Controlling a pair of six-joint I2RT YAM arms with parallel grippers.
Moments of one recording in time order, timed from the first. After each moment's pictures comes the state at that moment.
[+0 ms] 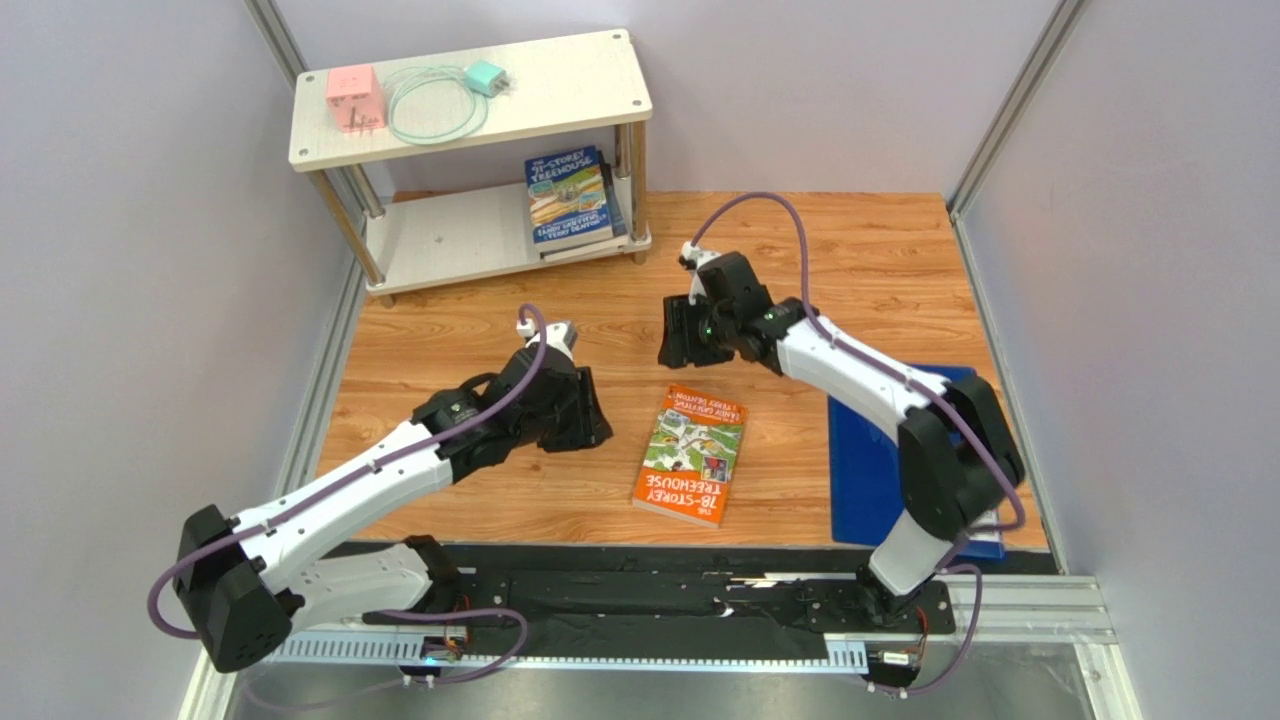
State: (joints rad) left arm -0.82 1.08 0.87 -0.58 -0.10 -0.80; right arm 0.62 1.63 1.21 -0.37 -0.15 0.39
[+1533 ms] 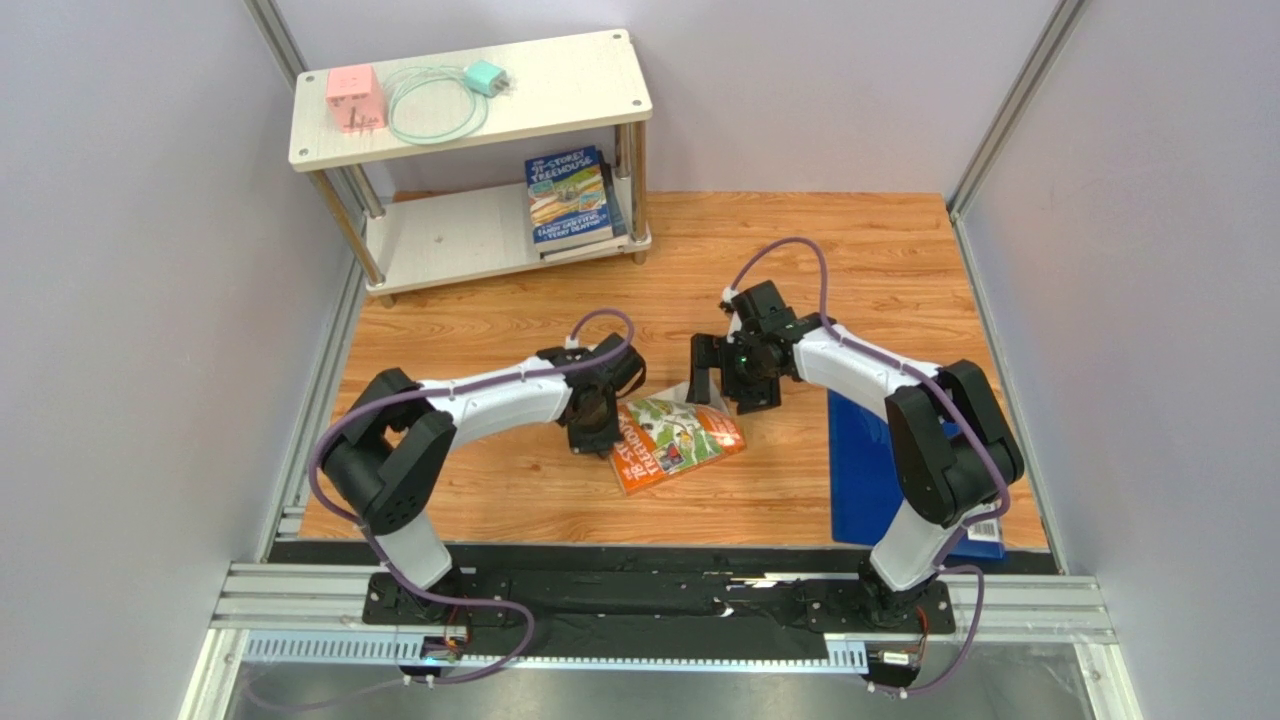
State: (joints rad) left arm -0.80 1.67 0.99 -0.66 -0.09 -0.89; right arm 0.45 1.70 1.07 -0.47 -0.25 0.44
